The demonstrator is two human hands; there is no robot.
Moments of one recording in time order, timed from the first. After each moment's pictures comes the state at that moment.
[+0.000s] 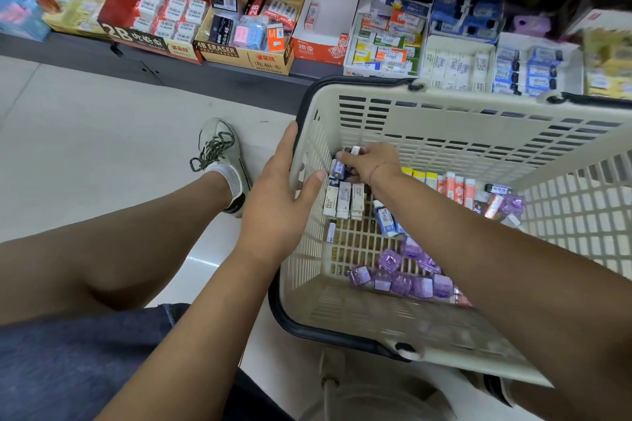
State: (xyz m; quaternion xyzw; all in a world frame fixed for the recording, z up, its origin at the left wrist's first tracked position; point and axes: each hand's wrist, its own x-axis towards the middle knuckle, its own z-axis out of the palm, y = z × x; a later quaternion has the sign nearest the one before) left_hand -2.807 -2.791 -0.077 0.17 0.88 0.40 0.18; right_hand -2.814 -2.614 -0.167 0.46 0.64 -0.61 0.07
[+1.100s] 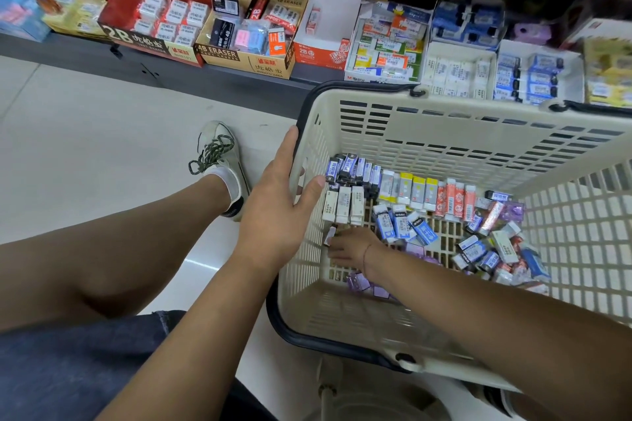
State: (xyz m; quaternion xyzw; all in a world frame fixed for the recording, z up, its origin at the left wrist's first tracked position) left_hand -2.809 -2.792 -0.082 0.18 0.88 0.41 0.18; right_hand -2.740 -2.675 -0.218 0.48 0.50 -0.67 0.27
